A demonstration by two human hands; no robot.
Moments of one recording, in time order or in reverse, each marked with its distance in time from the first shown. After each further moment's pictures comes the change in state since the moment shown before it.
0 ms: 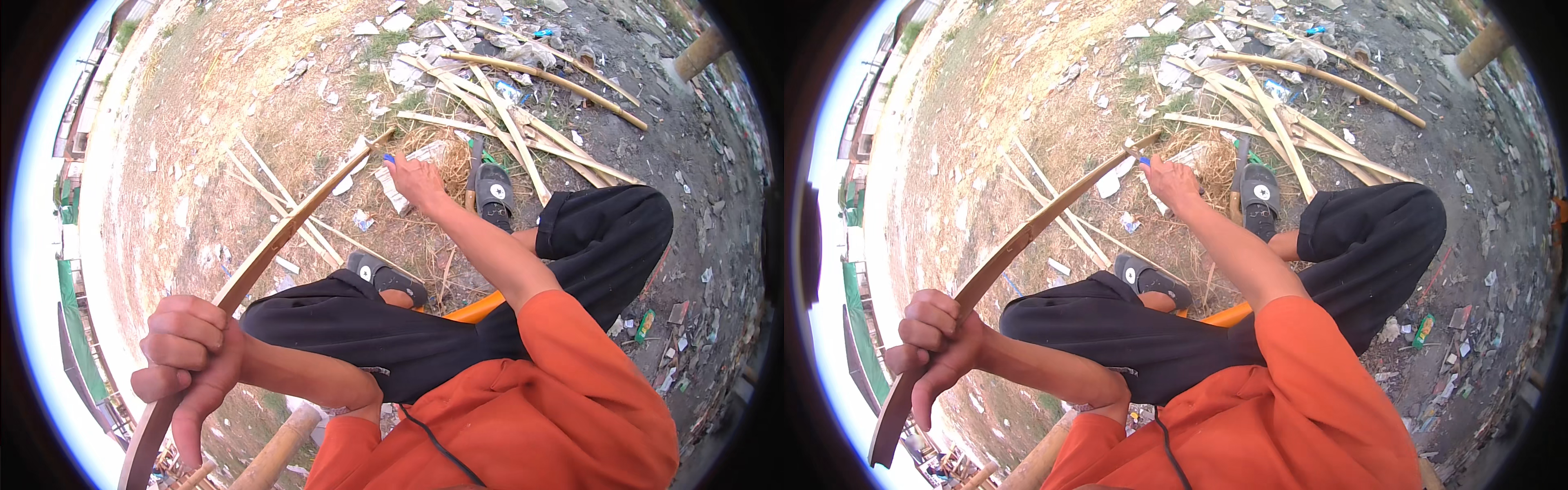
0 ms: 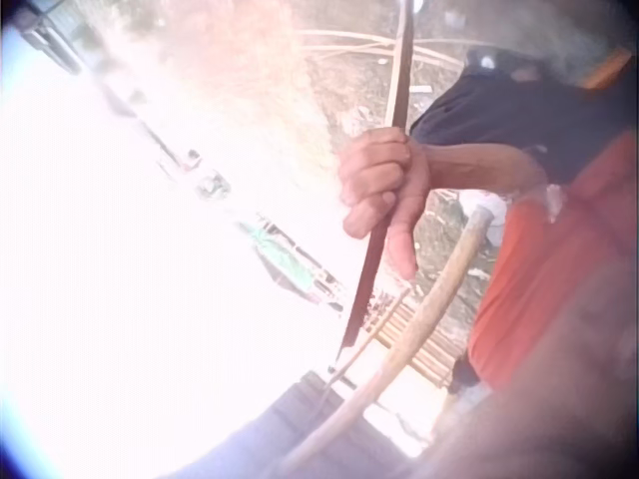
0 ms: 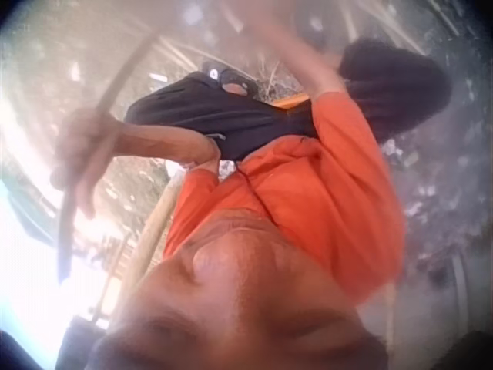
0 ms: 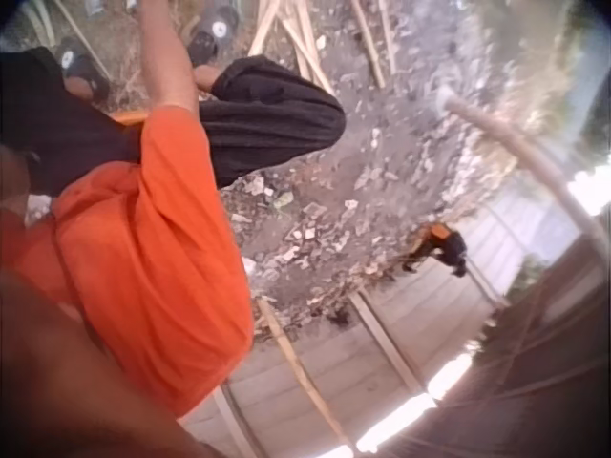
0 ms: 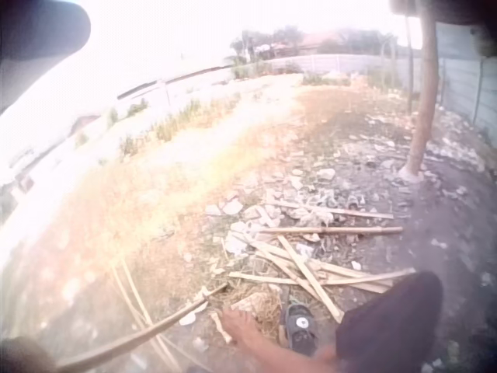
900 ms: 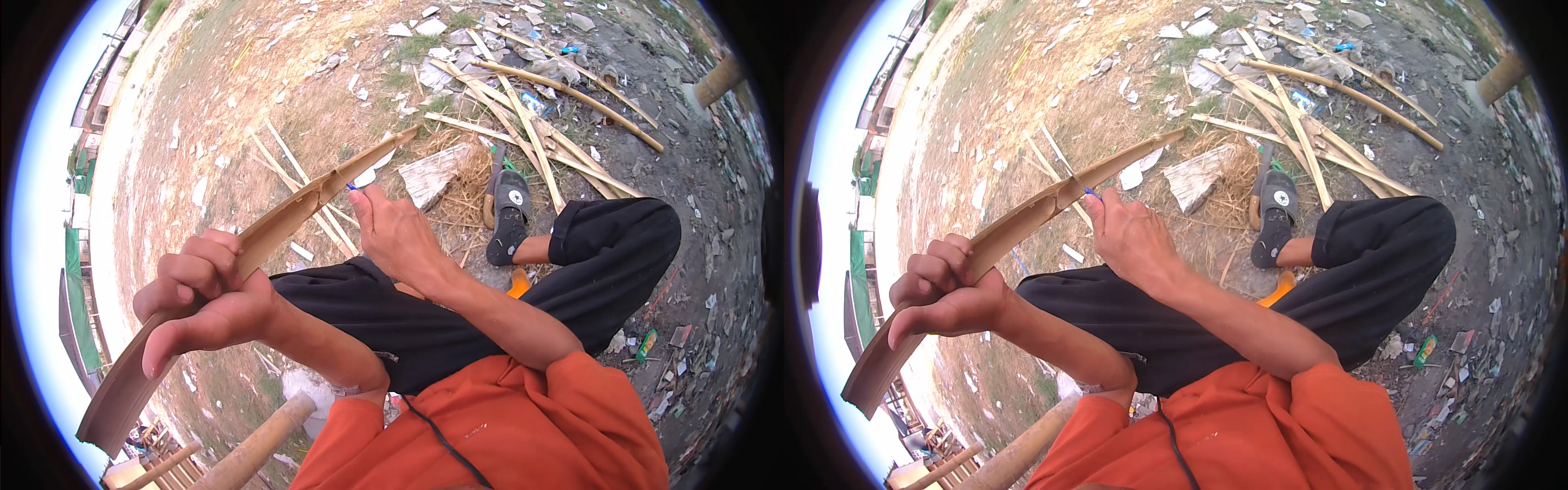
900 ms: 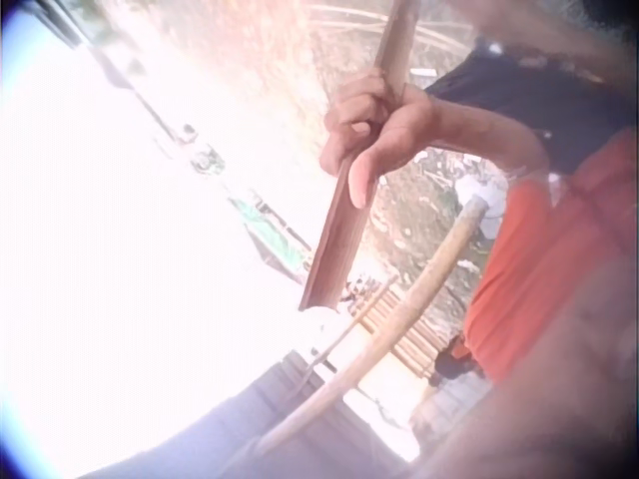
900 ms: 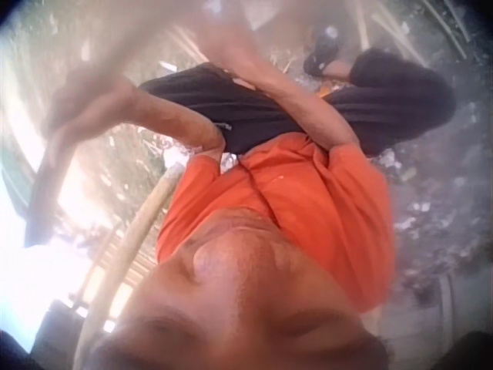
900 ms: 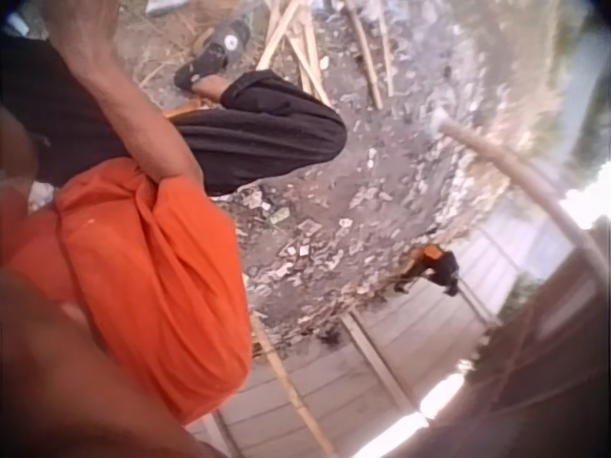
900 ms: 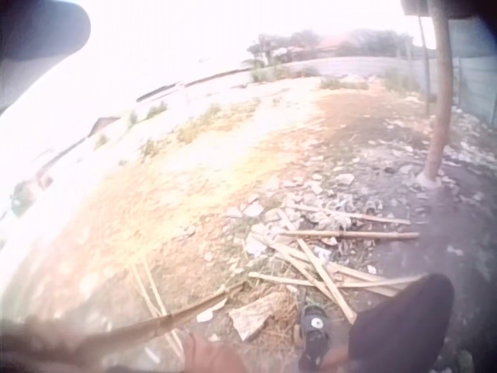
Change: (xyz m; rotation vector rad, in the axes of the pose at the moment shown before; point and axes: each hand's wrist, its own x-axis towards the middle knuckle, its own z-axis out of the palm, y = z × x) left_hand 0.003 0.003 0.028 0.536 0.513 -0.098; right_hand -0.107 -0.161 -0.121 0.484 -0.008 -0.084
